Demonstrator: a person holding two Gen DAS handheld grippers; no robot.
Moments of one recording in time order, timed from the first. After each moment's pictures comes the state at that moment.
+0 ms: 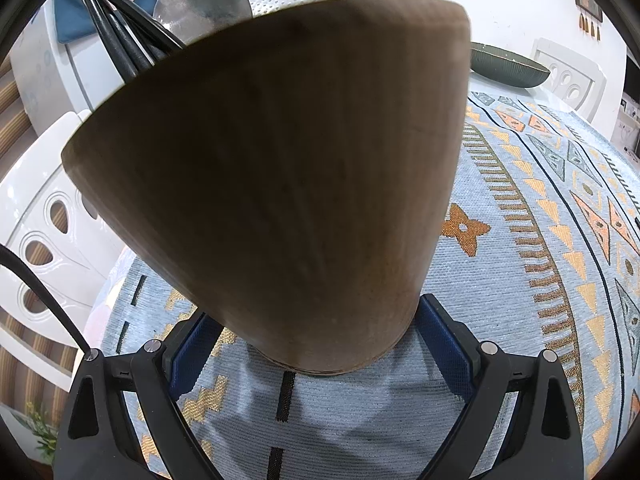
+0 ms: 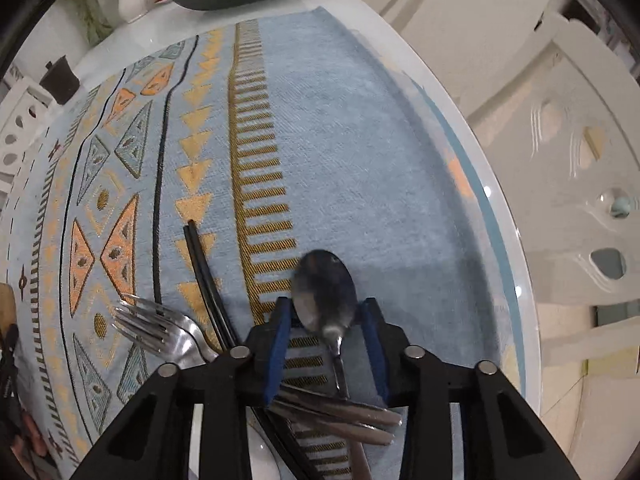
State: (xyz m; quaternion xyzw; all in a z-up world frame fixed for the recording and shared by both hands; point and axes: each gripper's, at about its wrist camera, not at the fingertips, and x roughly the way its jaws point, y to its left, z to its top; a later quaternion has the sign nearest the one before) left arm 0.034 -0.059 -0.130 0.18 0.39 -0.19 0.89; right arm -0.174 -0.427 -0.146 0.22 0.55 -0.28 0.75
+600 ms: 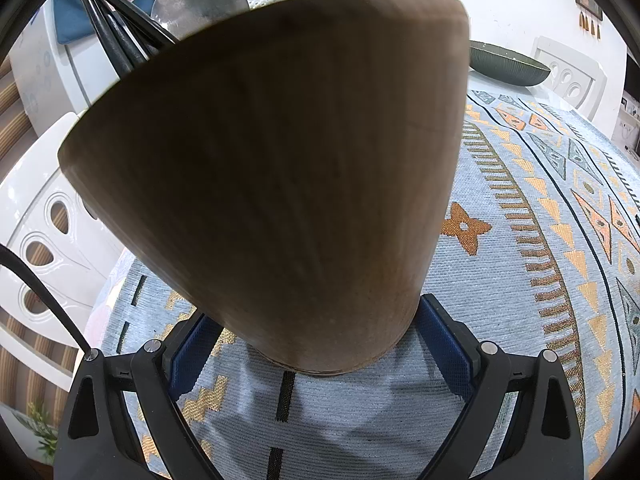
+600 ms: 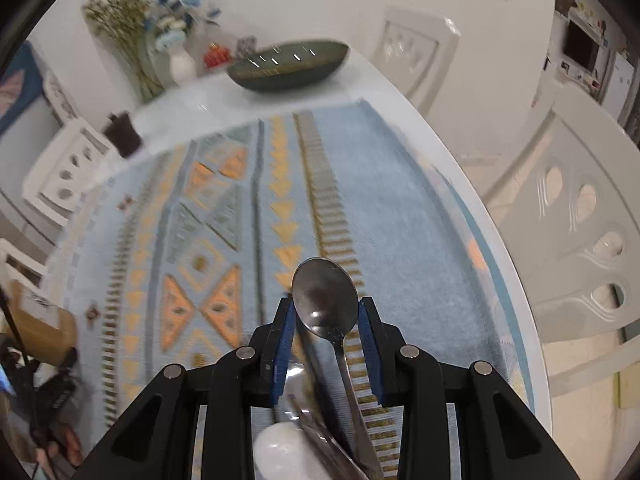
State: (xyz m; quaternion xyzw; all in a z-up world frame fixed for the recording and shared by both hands) left arm 0.033 -0.059 -0.133 0.18 0.38 -0.19 0.89; right arm -0.178 -0.385 -0.061 0.22 0.43 -0.24 0.84
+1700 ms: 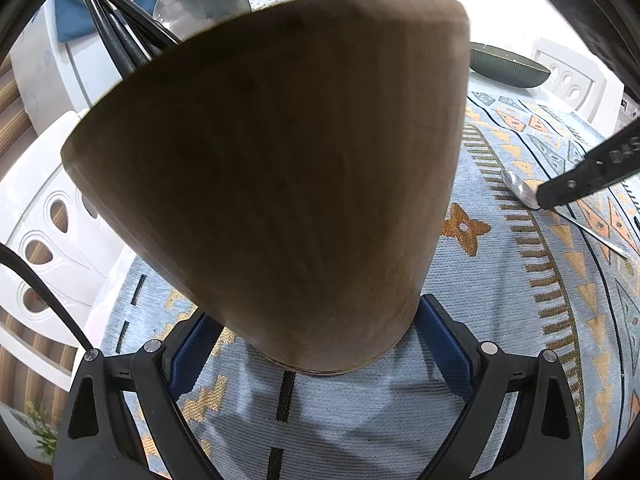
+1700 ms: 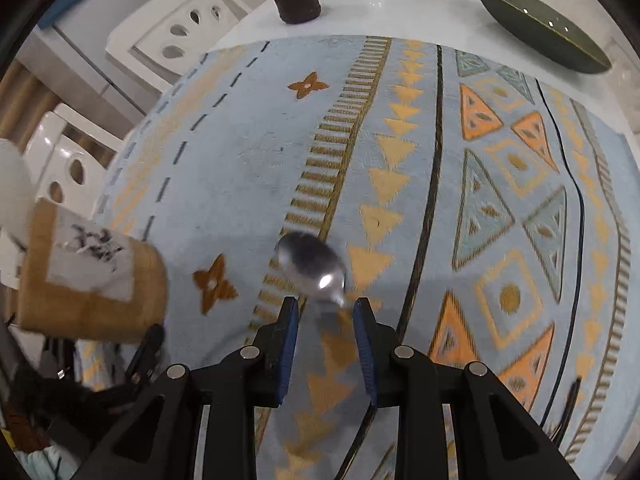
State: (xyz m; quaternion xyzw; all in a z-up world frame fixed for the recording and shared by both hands) left arm 0.032 -0.055 -0.137 0.18 0.38 -0.19 0.89; right arm 0.038 -0.253 -0.133 0.14 0.58 -0.01 0.80
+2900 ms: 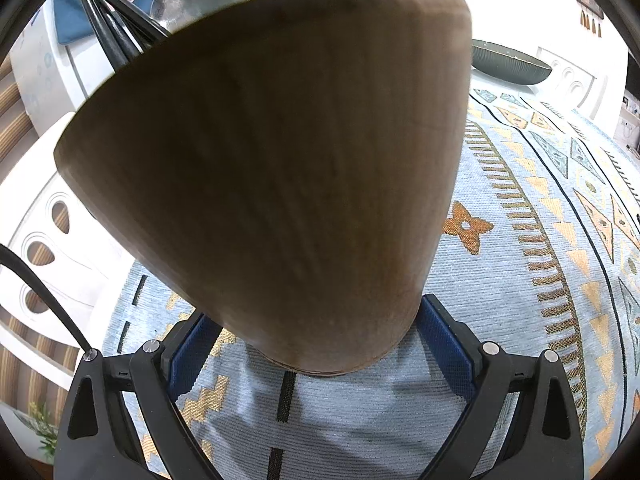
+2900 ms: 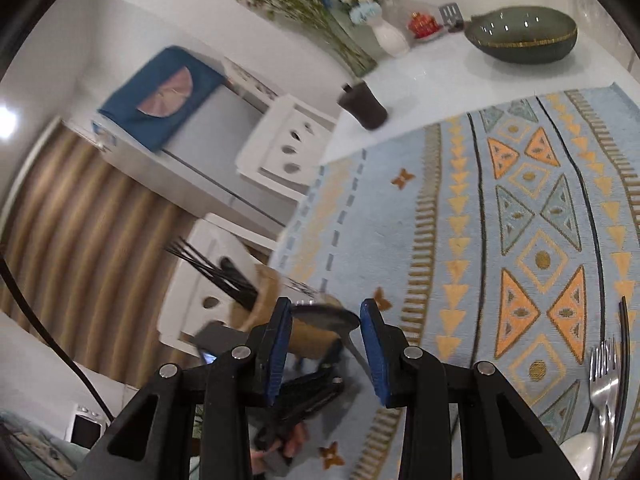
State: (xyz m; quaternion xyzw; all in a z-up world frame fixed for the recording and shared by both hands) left arm 0.033 -0.059 -0.146 0.18 0.38 -0.19 0.89; right arm -0.078 -0.272 -0.017 0.38 0.35 0.12 0.85
